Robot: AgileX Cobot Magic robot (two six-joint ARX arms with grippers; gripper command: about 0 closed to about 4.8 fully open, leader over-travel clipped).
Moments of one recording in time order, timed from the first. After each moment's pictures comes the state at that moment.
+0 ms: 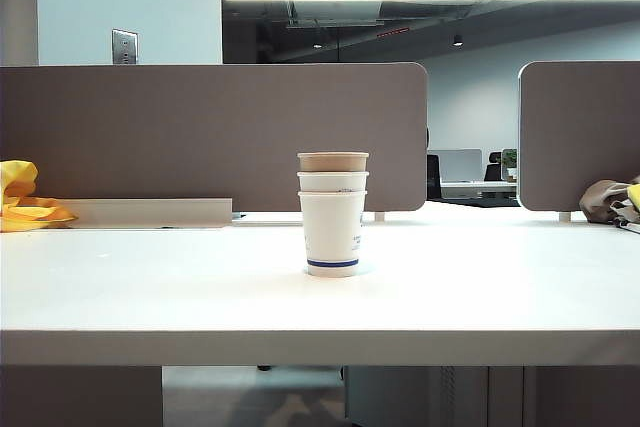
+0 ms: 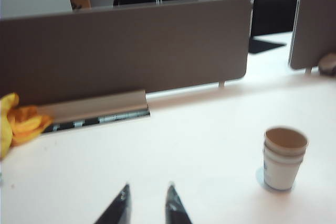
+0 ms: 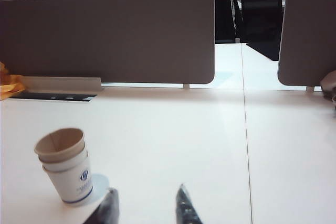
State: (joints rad) left arm -0.53 0.16 0.70 -0.50 -0.30 0.12; right arm 0.18 0.14 0.35 -0.15 -0.07 0.08
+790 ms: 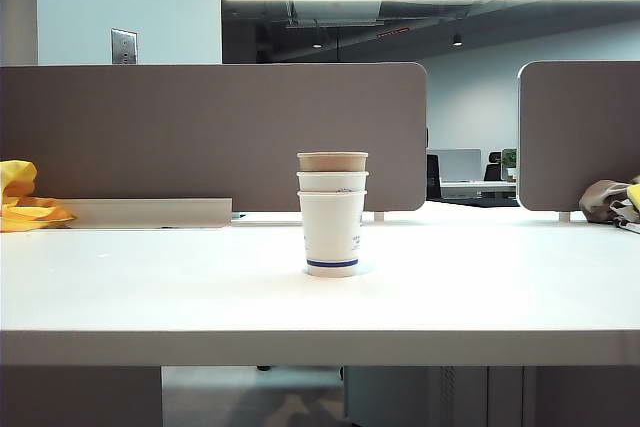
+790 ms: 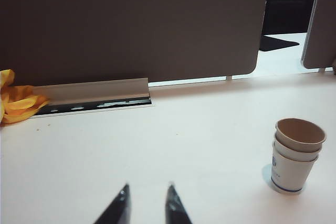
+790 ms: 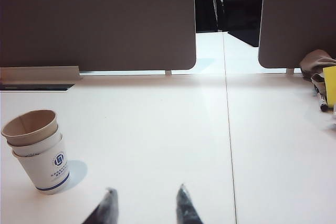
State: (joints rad) left arm -0.53 0.10 0.44 -0.30 -0.34 0.07; right arm 0.18 0.07 0.23 -0.13 0.00 0.08
